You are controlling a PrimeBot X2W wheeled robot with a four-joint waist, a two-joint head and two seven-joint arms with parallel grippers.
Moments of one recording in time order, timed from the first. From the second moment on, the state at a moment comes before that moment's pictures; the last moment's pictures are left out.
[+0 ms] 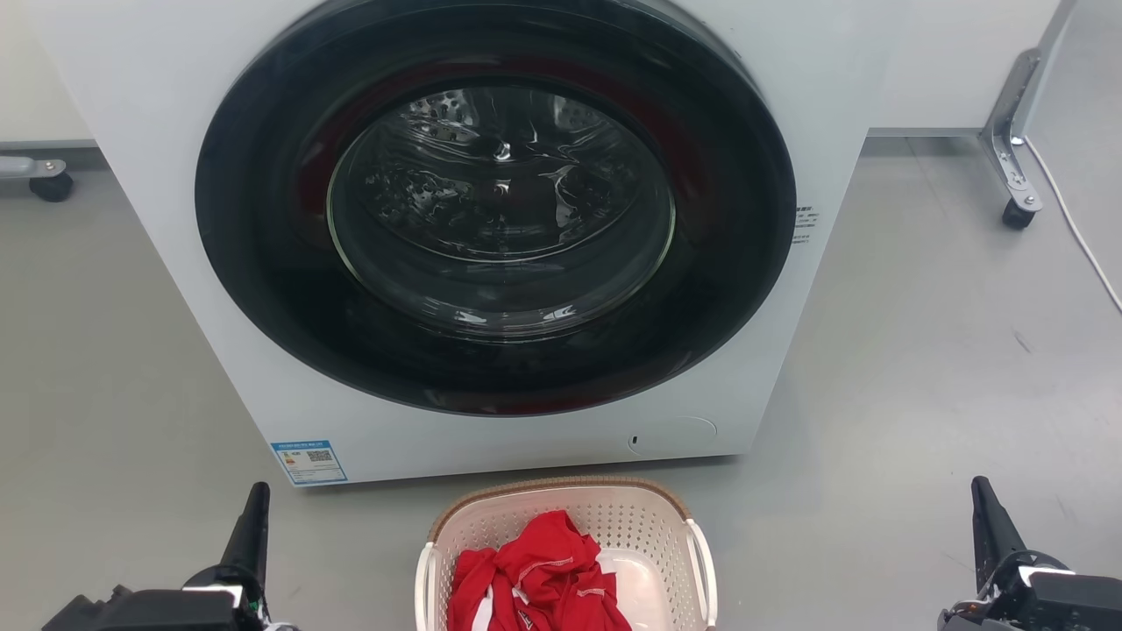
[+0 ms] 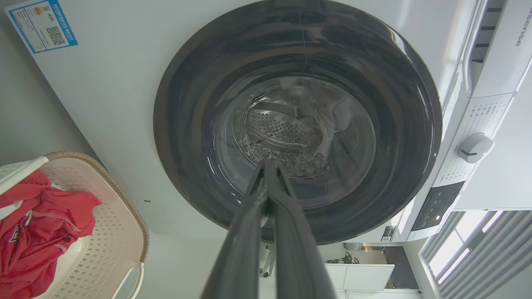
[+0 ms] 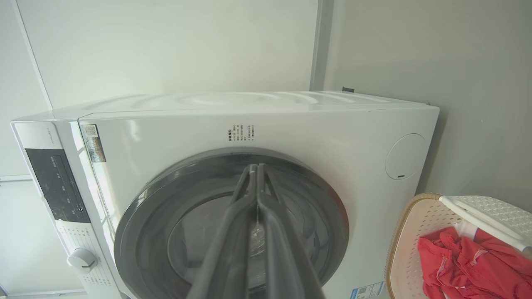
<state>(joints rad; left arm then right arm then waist) -0.07 0.05 0.09 0.29 -1.57 -0.12 0.11 -0.08 -0.05 -0.12 0.29 1.58 0.11 0.11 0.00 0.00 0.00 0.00</state>
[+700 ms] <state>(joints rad) -0.08 0.04 0.09 0.29 -1.60 -0.12 0.11 -0.09 -0.04 -0.13 0.30 1.60 0.12 0.11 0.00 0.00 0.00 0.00</state>
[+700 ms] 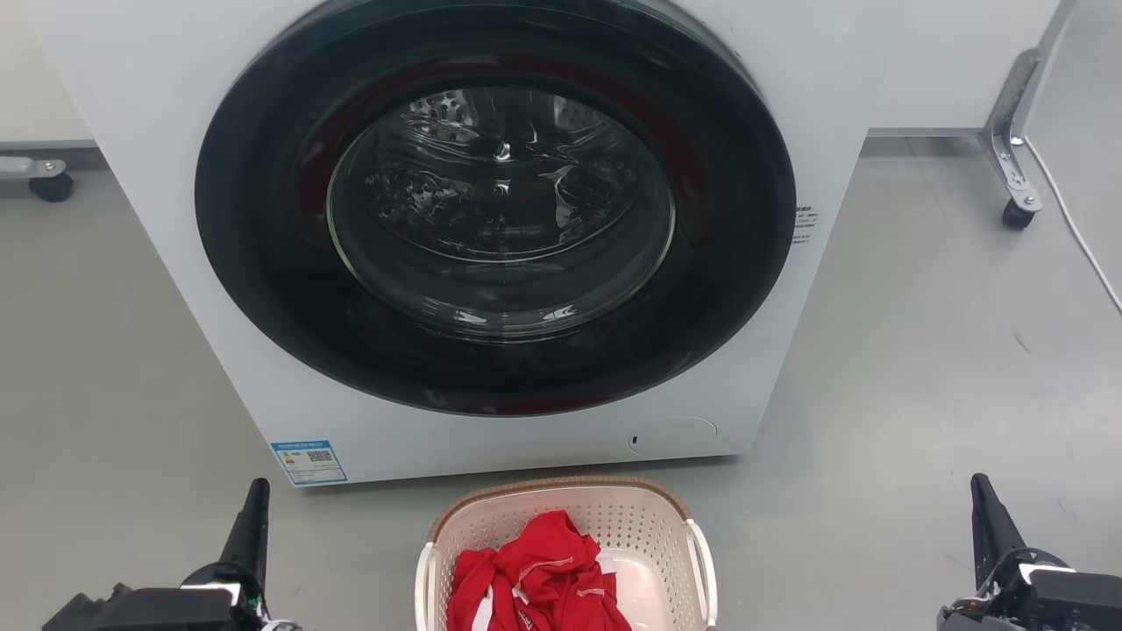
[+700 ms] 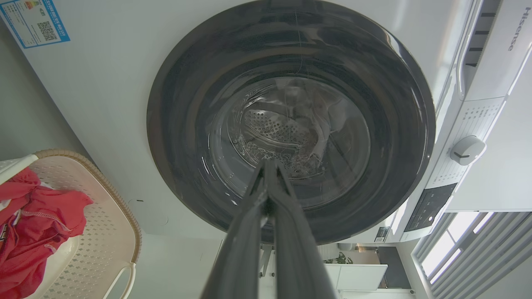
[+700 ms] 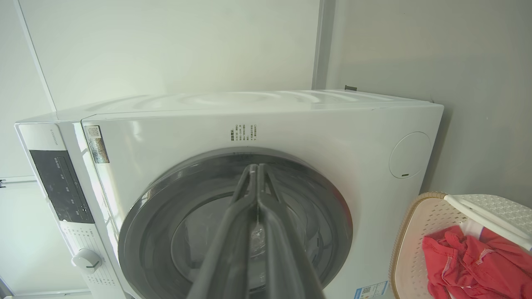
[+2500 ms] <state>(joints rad) -0.08 0.04 0.09 0.30 -1.60 -0.12 0.11 -0.09 -0.04 -0.13 0.30 1.60 0.12 0.11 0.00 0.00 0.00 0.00</state>
